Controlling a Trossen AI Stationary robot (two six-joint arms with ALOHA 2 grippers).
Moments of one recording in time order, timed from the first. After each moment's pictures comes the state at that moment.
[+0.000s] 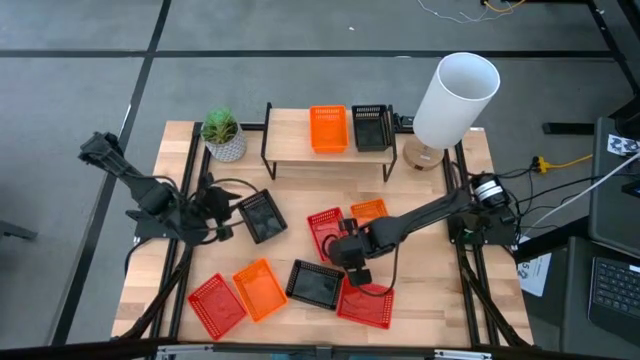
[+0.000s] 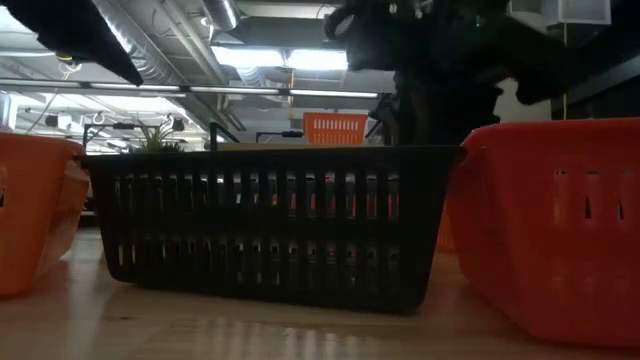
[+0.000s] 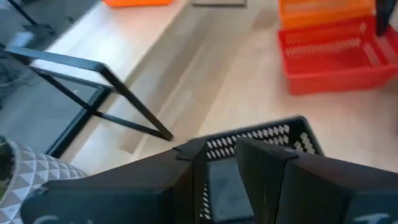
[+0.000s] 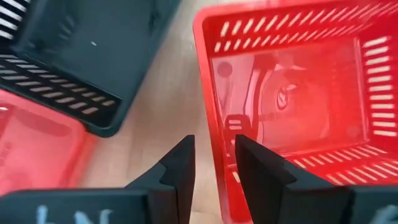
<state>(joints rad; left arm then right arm) -0.63 0.75 0.67 -0.85 -0.95 -0.65 0.32 1.90 1.33 -0.66 0.11 0.09</state>
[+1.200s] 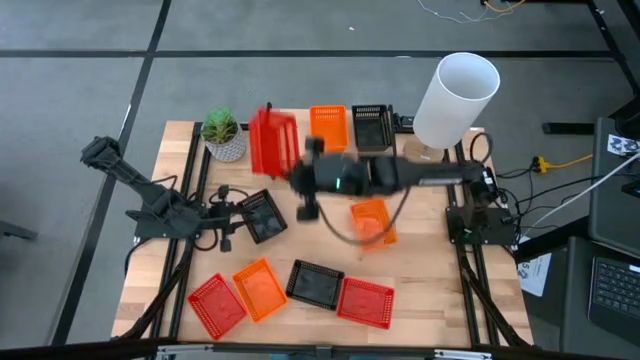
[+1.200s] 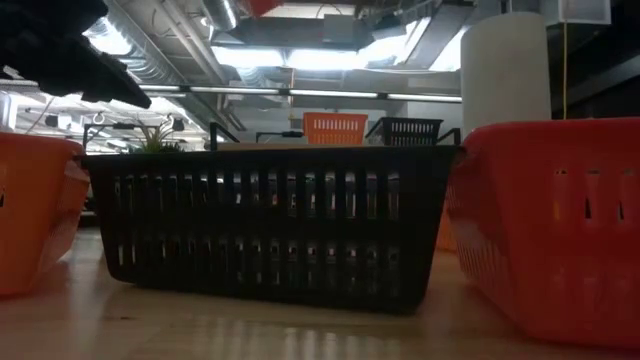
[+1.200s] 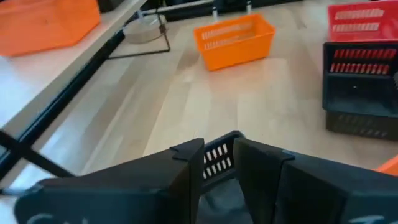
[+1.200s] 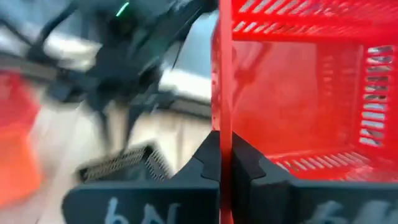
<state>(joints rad) -0.58 0.51 0.26 -0.14 -0.76 -0.09 0.07 1.93 2.08 -0.54 0.33 -0.31</state>
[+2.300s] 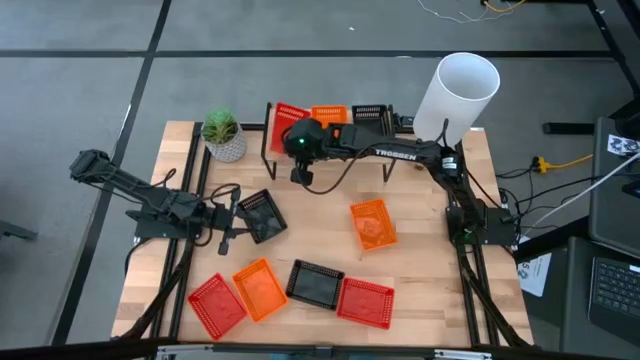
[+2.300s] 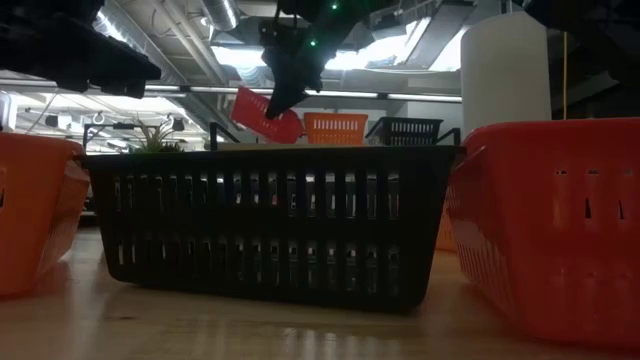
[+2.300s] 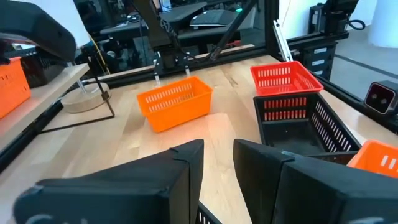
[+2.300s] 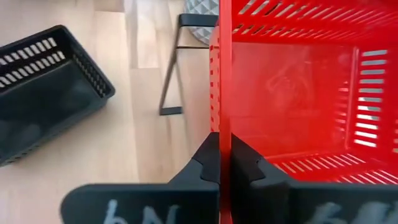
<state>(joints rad) -0.36 0.47 0.11 0.29 -0.30 0.14 -0.21 2.16 2.09 -0.73 0.18 -0.19</state>
